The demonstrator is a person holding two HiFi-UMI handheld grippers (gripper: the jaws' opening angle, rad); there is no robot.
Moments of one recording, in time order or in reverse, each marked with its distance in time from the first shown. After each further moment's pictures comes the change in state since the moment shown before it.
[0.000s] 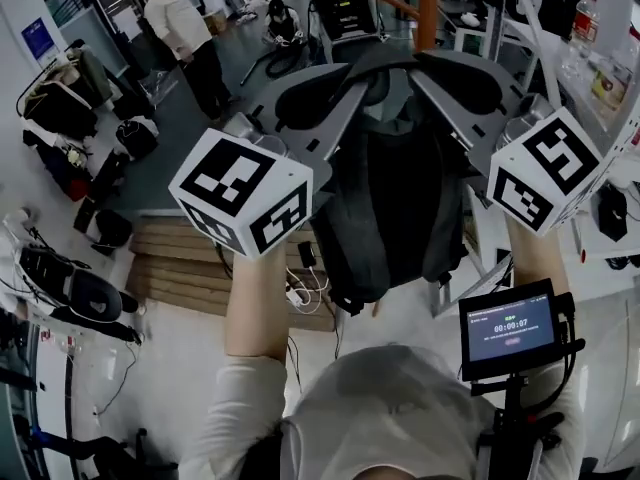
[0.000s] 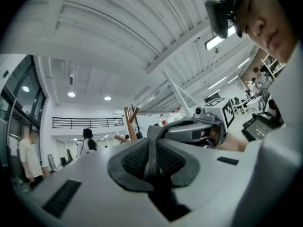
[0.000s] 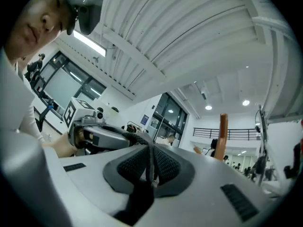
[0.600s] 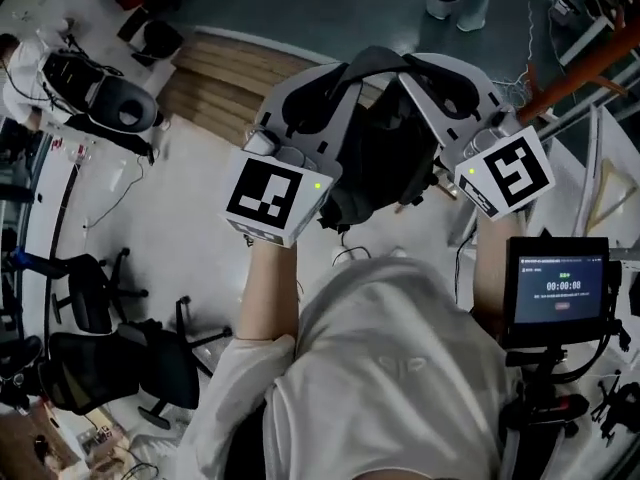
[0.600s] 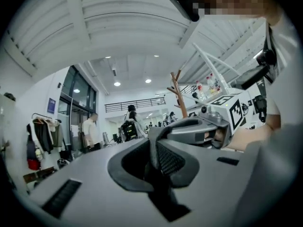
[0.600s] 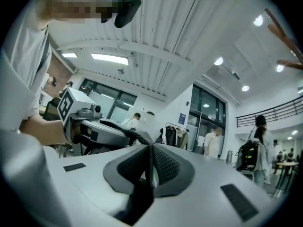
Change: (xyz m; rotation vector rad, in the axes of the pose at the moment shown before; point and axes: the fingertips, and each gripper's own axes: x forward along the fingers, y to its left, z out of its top) left arm -0.219 0.021 -0.181 -0.047 0.273 0.566; right arm 0.102 0.233 -0.140 0.122 -0.058 0.477
